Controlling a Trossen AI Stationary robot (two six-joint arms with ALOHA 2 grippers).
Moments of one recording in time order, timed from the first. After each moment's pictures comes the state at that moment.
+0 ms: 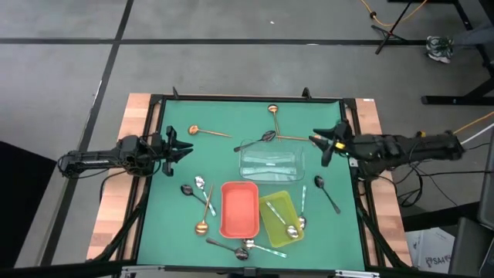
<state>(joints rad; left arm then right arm) 0.10 0.00 0.01 0.18 -0.05 -0.12 0.11 0.59 0.61 -0.38 0.59 0.31</state>
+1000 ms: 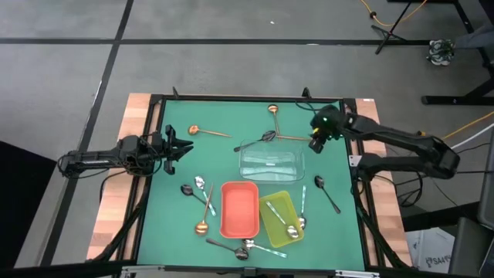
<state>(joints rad) 0.10 0.00 0.01 0.17 -0.10 -0.12 -0.60 1.06 0.61 -0.59 0.05 -0.09</state>
